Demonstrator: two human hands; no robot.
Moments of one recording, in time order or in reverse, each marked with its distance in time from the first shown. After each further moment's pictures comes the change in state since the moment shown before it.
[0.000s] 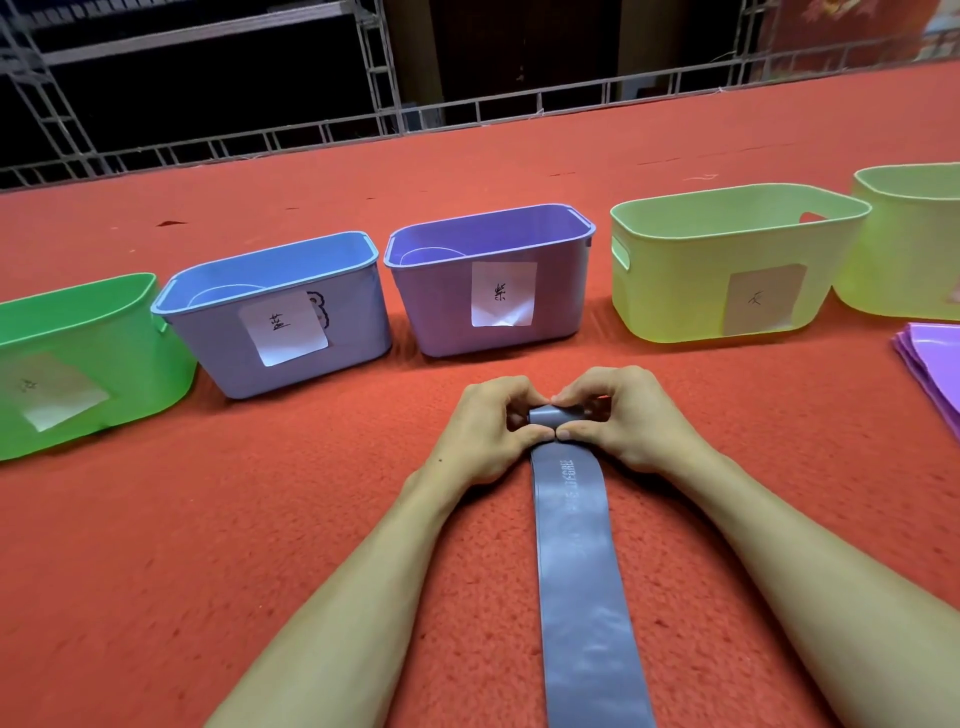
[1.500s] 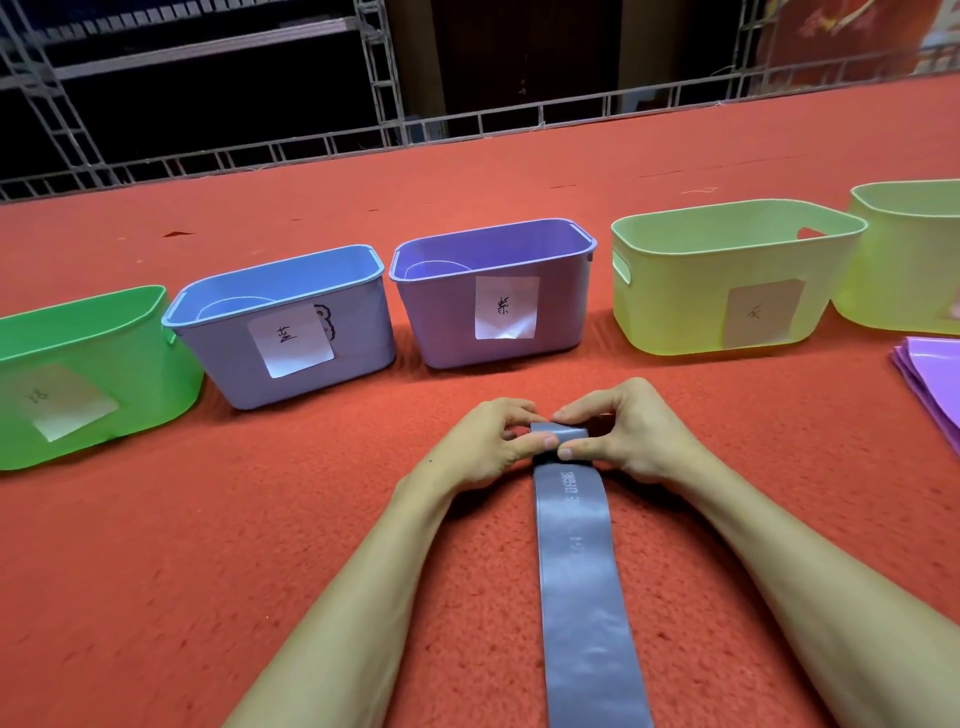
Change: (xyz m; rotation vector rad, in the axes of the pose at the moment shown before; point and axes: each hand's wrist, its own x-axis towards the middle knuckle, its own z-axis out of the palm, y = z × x) left_hand 0.004 -0.003 -0.009 -0.070 -0.306 -0.127; right_hand -0.003 -0.013 -0.006 0.150 -0.087 0.175
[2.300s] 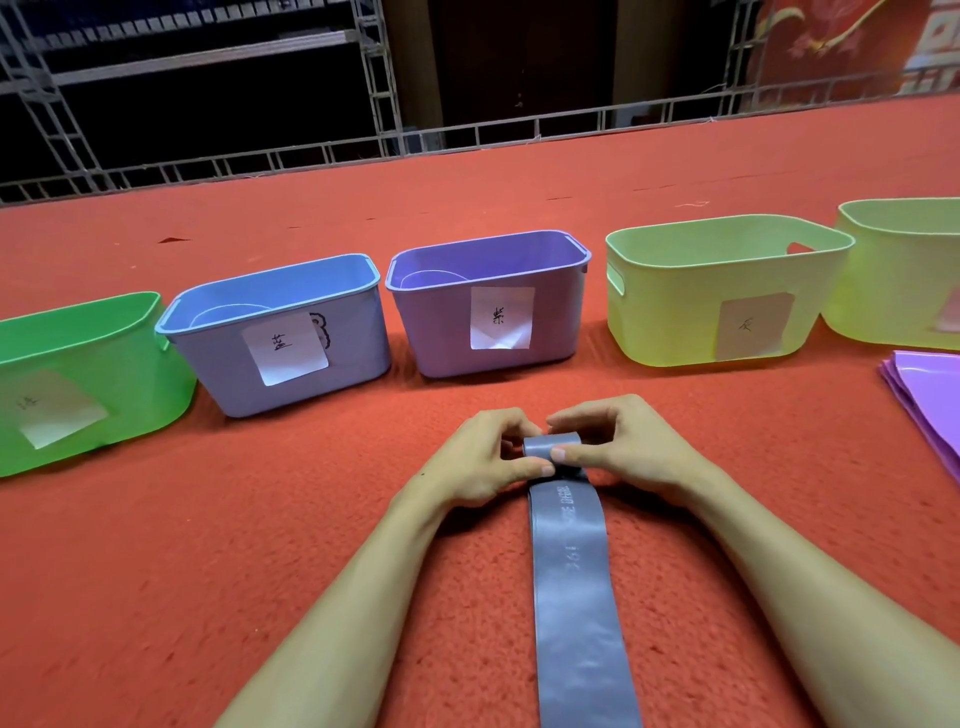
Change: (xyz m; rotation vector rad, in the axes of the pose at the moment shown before) left_hand -0.005 -0.005 0.002 -0.092 0.051 -0.004; right_hand -0.002 0.003 -0.004 0.130 -0.088 0.021
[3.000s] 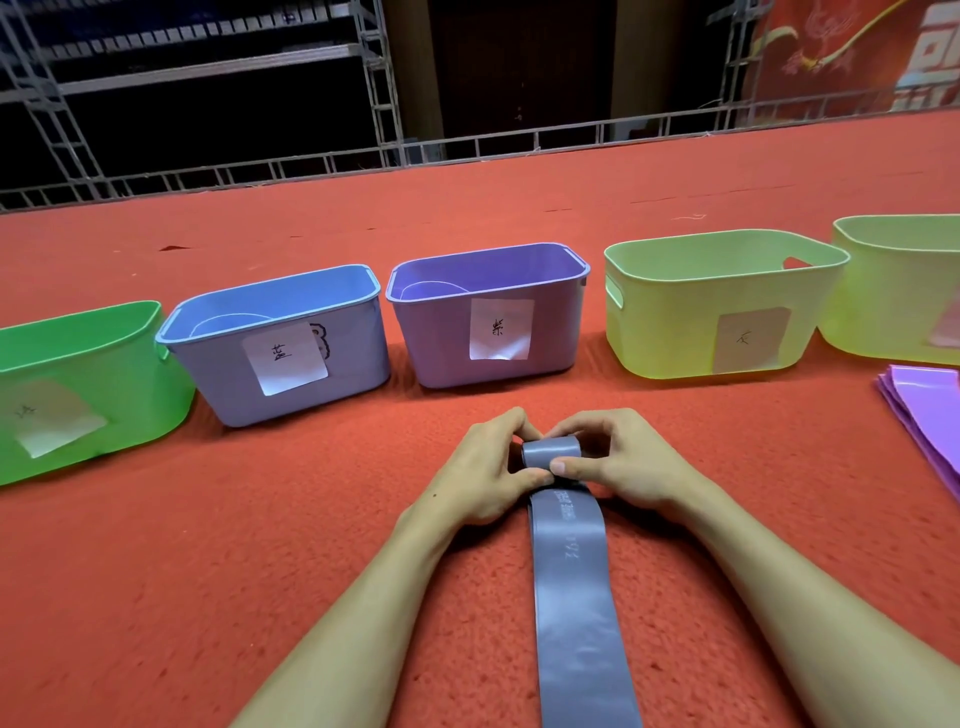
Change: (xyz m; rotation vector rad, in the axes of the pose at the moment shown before) left_hand 0.001 -0.001 0.007 0.129 0.130 0.128; right_hand 0.001 0.001 0.002 0.064 -0.033 -0.054
